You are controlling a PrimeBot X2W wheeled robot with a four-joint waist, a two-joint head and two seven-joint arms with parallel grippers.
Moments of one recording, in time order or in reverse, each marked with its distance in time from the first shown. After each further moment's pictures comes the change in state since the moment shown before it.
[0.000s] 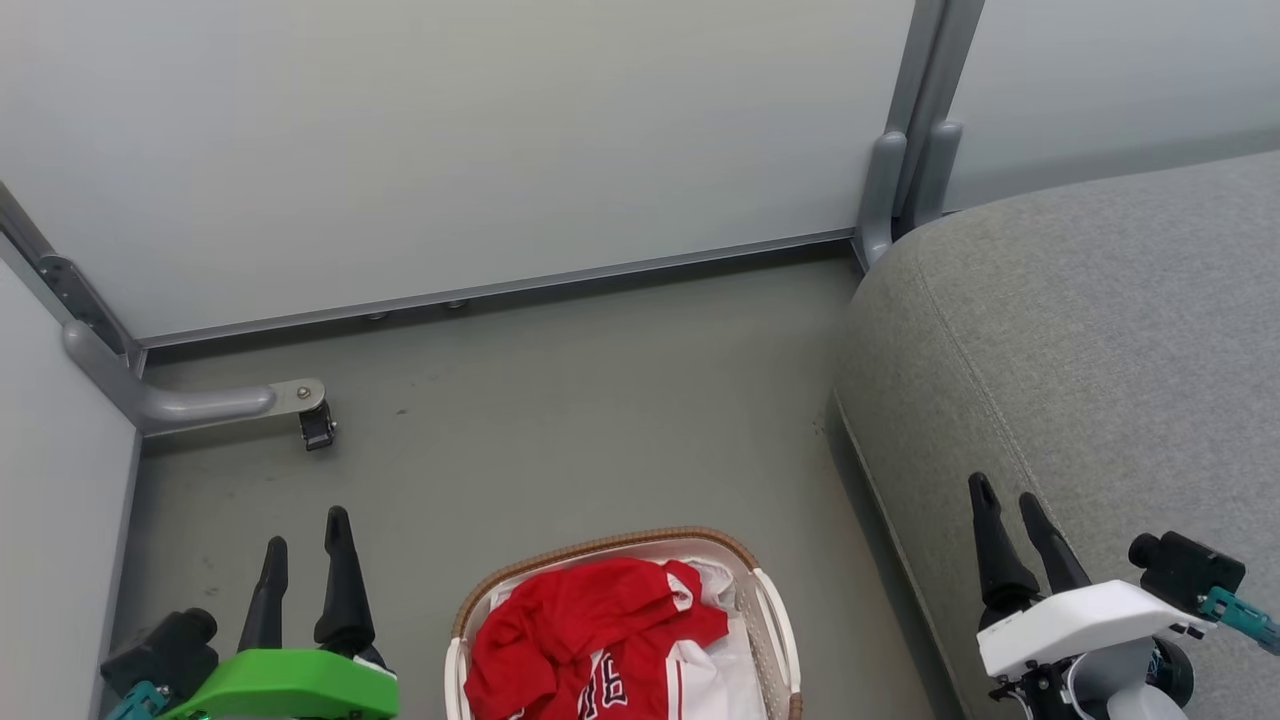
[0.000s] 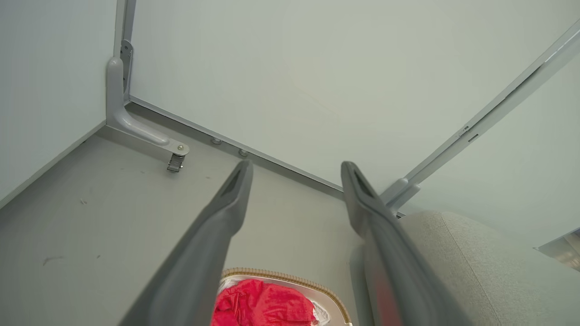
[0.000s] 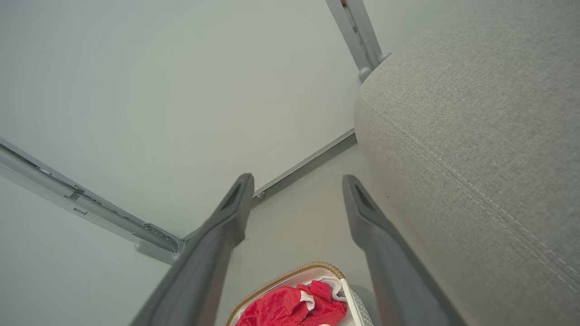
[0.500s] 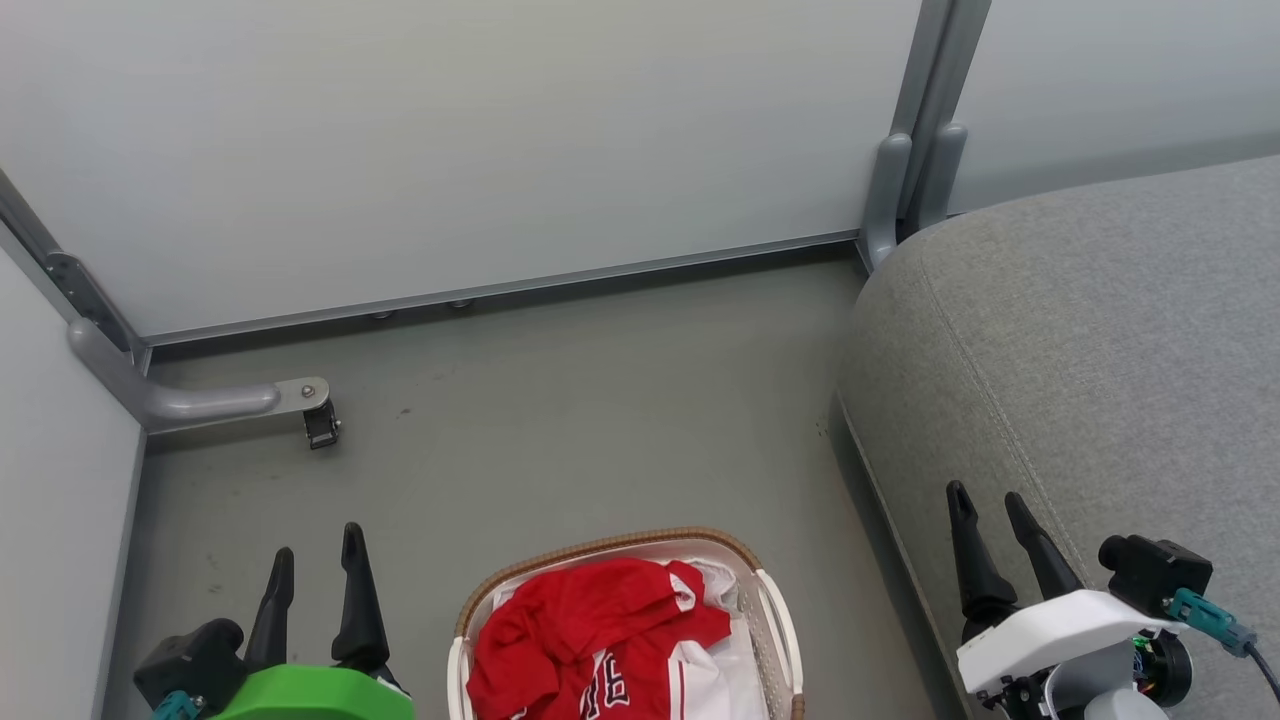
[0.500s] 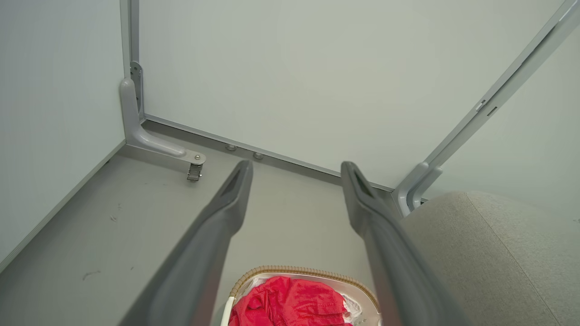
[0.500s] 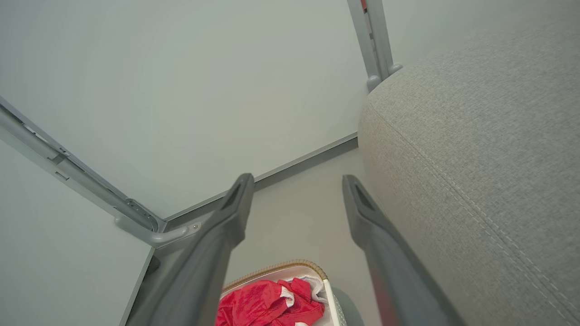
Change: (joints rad) left arm 0.017 0.001 -0.016 0.025 0.138 0.002 -0.037; right arm 0.001 -0.002 0.032 0.012 -0.146 0.000 -0.036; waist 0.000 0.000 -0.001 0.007
